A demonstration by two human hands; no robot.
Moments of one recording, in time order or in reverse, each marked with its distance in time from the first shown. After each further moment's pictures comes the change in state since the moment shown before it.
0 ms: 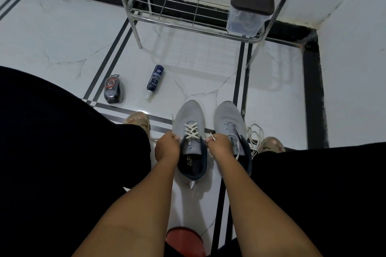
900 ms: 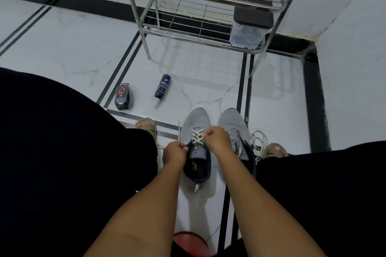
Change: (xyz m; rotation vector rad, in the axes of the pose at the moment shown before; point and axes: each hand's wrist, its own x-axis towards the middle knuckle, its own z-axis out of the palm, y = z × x) left_hand -0.014 -0.004 -0.008 -0.077 -0.123 0.002; right_hand -0.025 -0.045 -0.009 -0.051 0.067 -0.203
